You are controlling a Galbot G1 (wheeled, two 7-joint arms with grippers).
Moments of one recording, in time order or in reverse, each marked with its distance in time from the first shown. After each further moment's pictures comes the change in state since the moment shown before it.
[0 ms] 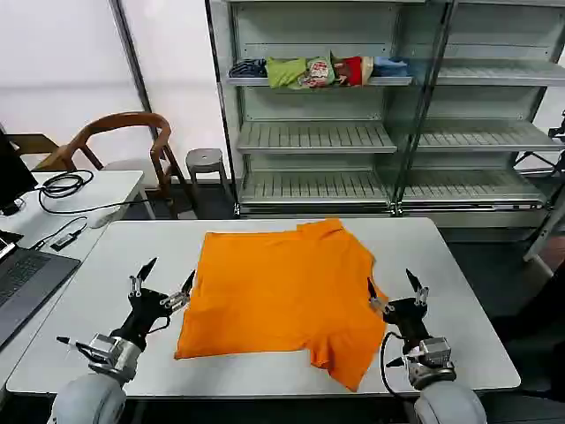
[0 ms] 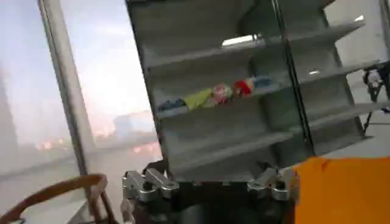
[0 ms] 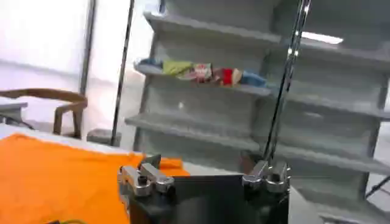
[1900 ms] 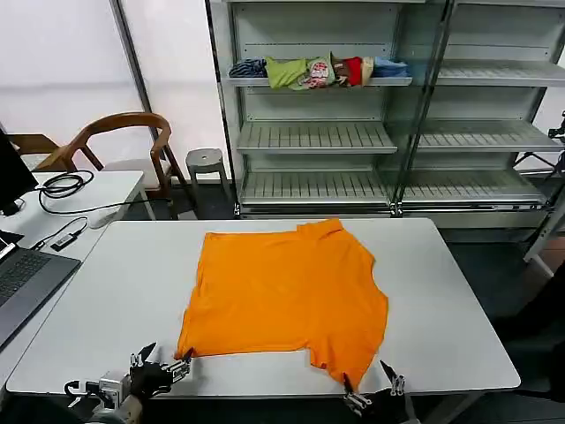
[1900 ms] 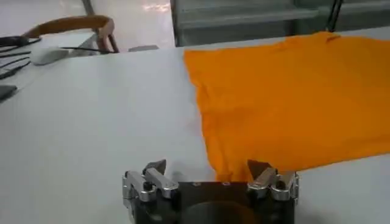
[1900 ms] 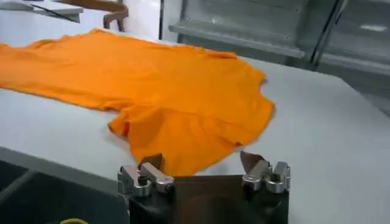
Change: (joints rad) left arm 0.153 -0.017 0.016 -0.071 -0.132 0.438 -0.149; right arm -0.234 -0.059 -0.156 0.069 0.005 -0.108 0.117
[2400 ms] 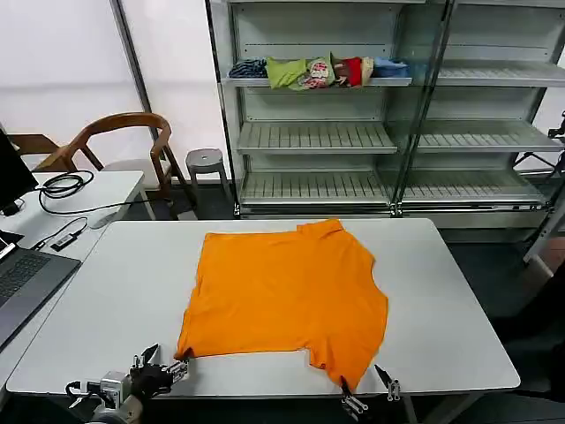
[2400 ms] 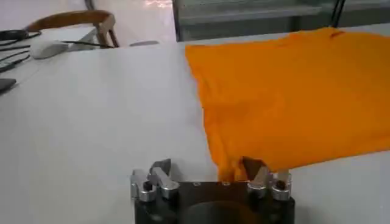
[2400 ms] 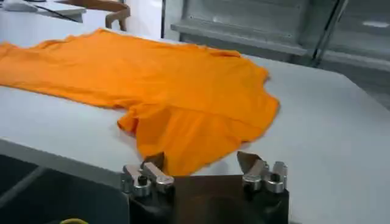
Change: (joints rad) left arm 0.003 -0.003 0.002 0.001 -0.009 0.000 0.006; right arm -0.015 0.008 -0.013 0.006 0.012 -0.016 0.003
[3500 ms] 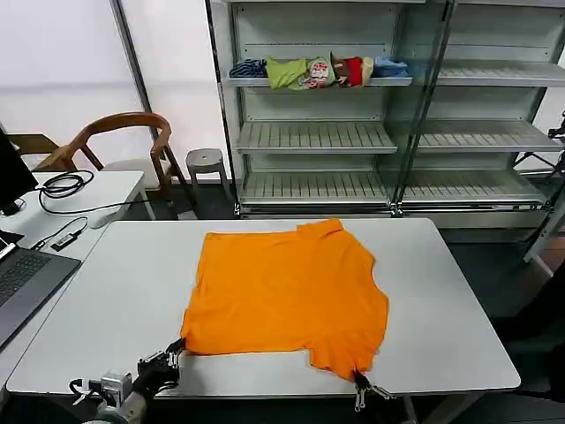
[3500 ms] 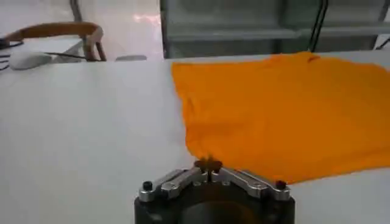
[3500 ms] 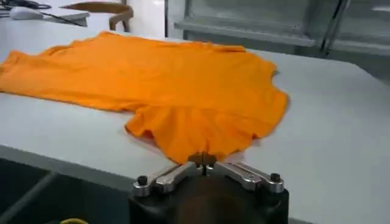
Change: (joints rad) left arm -0.021 -0.001 -0.005 -0.006 -0.033 -0.078 0.059; right arm 0.059 -0.005 0.024 0.014 0.070 0.019 -0.016
